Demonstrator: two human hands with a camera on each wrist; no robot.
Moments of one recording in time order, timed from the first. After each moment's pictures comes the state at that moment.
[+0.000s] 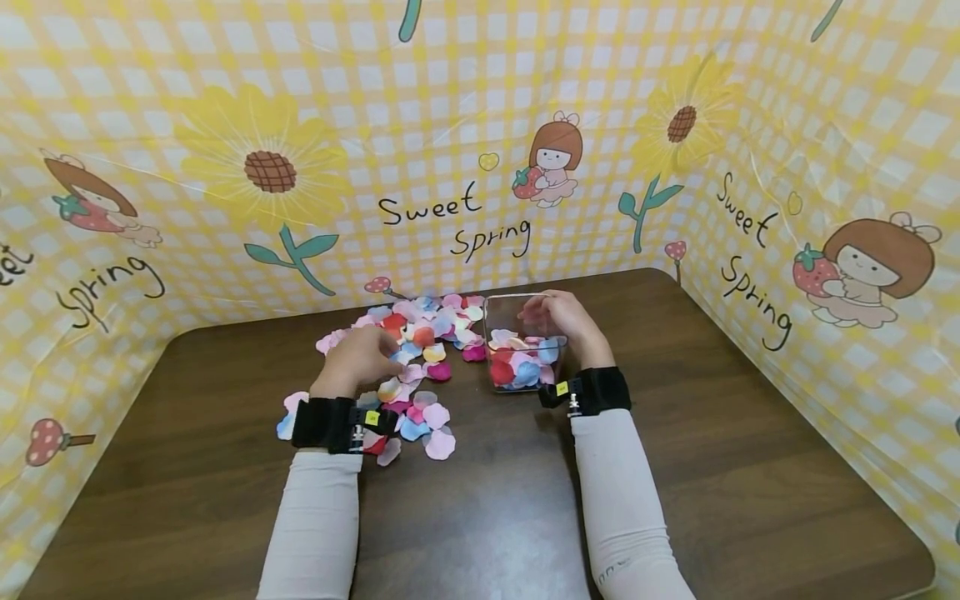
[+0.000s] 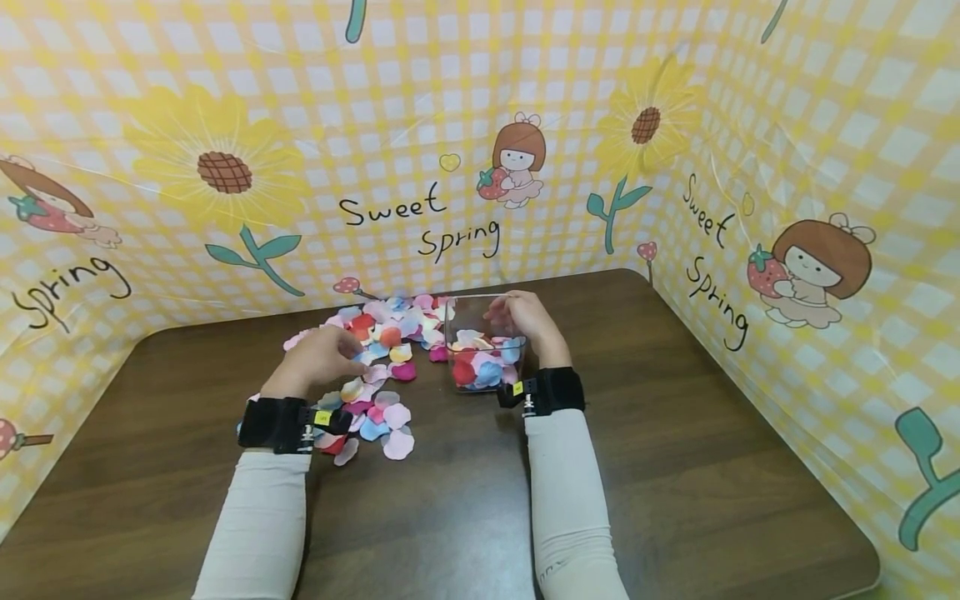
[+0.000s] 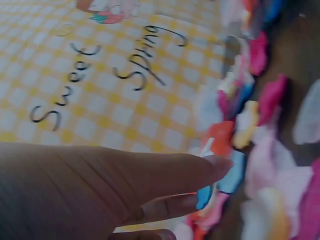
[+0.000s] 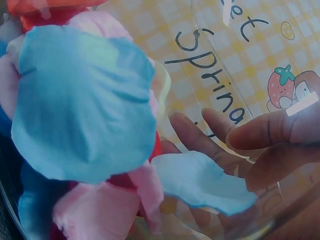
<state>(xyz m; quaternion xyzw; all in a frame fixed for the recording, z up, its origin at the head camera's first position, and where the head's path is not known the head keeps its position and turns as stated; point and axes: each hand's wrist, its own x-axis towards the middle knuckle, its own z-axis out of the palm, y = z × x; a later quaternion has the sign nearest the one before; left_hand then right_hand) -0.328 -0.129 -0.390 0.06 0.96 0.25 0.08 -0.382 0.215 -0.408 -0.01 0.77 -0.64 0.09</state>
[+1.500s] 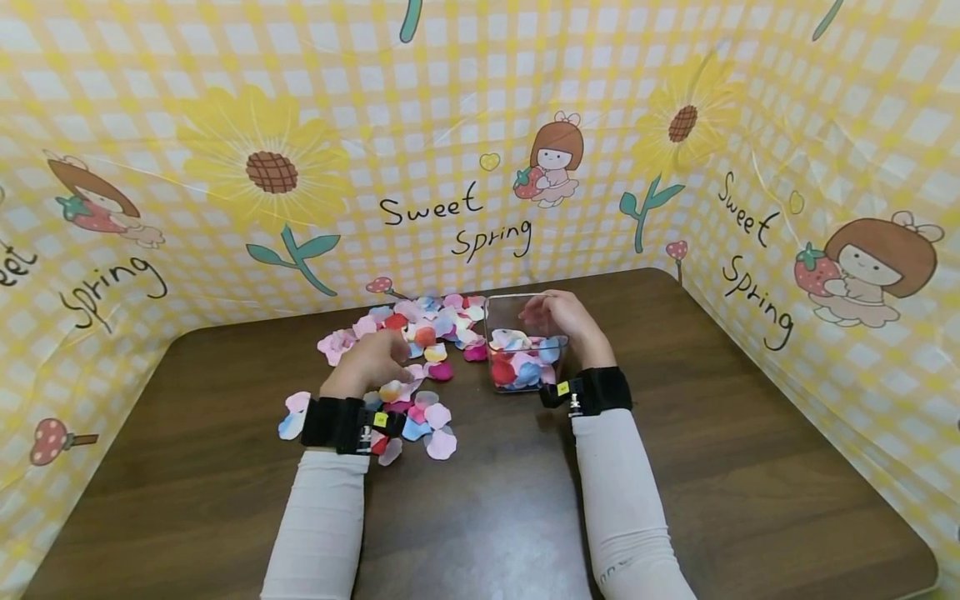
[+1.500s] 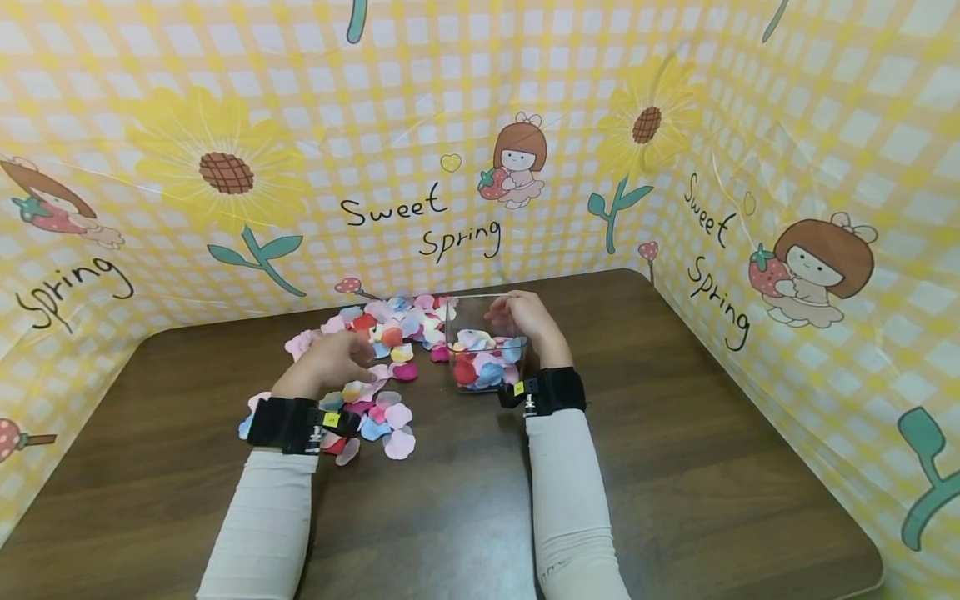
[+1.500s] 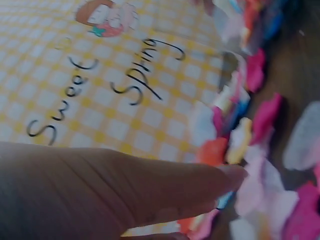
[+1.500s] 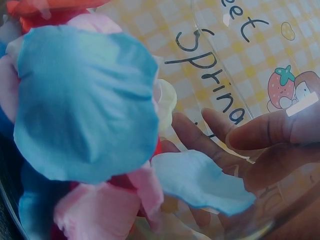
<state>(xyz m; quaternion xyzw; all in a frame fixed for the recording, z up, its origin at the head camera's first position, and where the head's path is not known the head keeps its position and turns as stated) -0.327 -0.119 -0.393 0.08 0.95 0.28 0.13 -0.382 0.214 -0.408 -0.02 0.77 -0.63 0.08</state>
